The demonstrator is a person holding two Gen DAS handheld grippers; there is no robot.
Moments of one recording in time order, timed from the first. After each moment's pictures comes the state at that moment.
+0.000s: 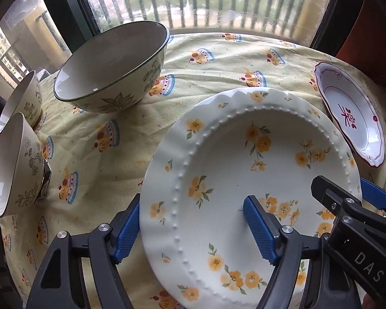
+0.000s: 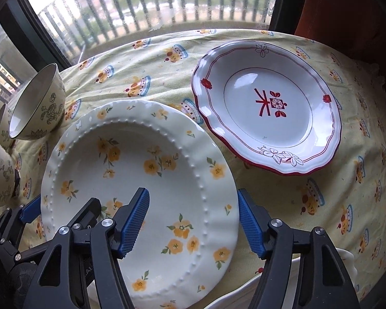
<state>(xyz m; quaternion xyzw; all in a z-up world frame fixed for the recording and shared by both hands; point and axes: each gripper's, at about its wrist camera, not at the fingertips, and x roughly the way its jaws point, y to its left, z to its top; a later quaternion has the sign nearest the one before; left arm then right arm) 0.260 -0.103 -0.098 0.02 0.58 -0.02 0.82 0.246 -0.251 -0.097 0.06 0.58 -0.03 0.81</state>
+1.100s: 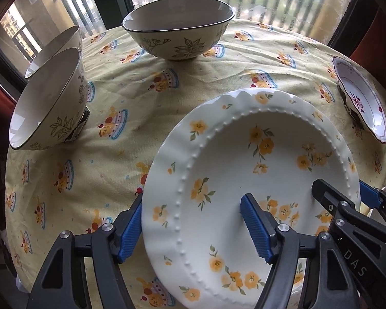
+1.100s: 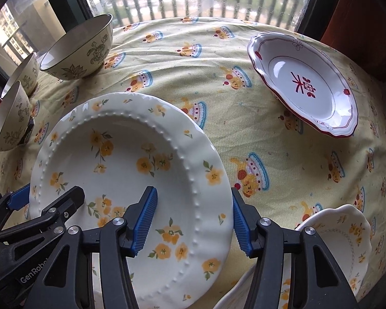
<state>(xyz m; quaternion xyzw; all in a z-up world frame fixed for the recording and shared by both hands) 0.205 -0.055 -0.100 0.01 0.59 0.01 0.81 0.202 -0.200 -0.108 0.00 0.58 0.02 0.81</state>
